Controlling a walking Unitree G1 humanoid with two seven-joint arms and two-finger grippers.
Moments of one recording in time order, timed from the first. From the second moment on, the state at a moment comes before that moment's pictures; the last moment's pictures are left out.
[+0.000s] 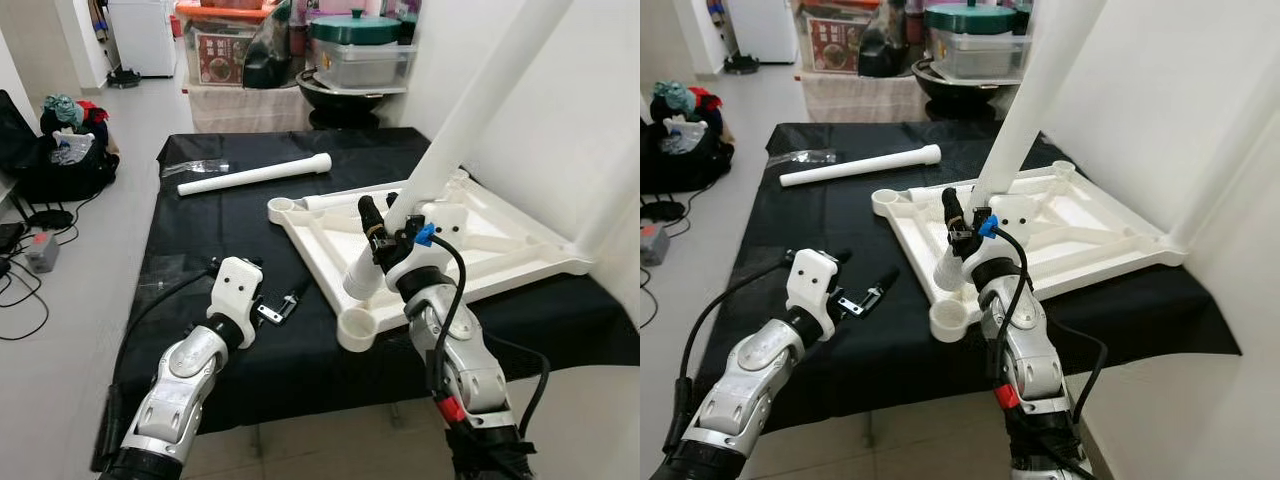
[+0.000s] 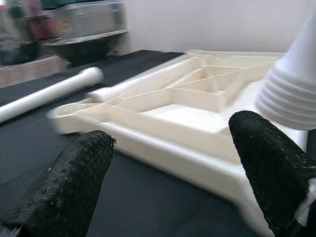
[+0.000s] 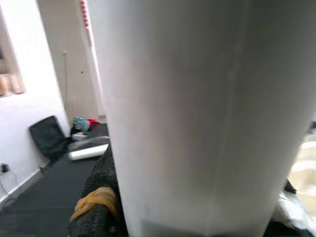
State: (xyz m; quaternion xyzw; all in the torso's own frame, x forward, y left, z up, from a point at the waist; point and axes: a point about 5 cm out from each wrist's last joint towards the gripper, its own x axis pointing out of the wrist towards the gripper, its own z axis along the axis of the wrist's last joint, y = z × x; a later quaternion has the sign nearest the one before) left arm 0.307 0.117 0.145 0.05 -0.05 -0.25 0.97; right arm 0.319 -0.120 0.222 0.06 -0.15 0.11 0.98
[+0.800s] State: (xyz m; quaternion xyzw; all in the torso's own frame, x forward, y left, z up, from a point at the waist) left arm 0.306 0.112 0.146 0.03 -0.05 -0.25 0.97; right arm 0.319 -0.134 0.221 0.06 -0.16 0.08 0.98
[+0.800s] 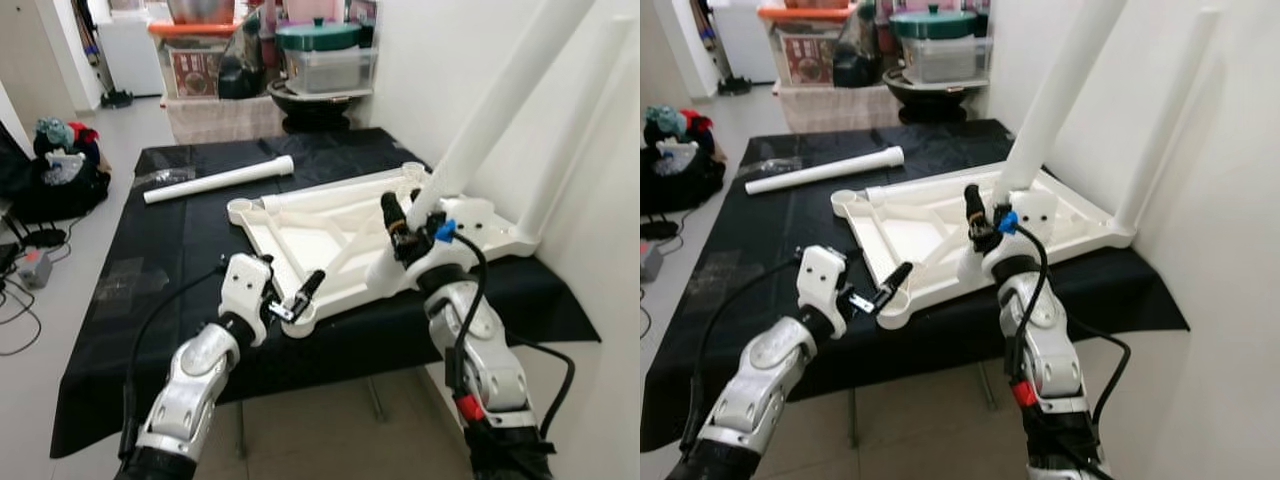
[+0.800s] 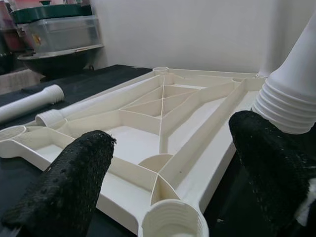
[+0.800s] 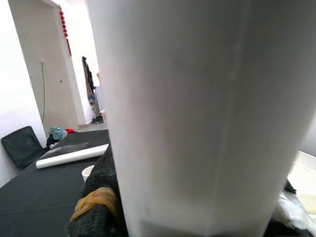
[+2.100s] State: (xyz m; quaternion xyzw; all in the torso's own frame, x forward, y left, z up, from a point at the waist) left arm 0.308 0.117 0.158 0.00 -0.07 -0.24 0.97; right arm 0.316 -0.132 0.220 0.06 -0.15 0.09 0.98
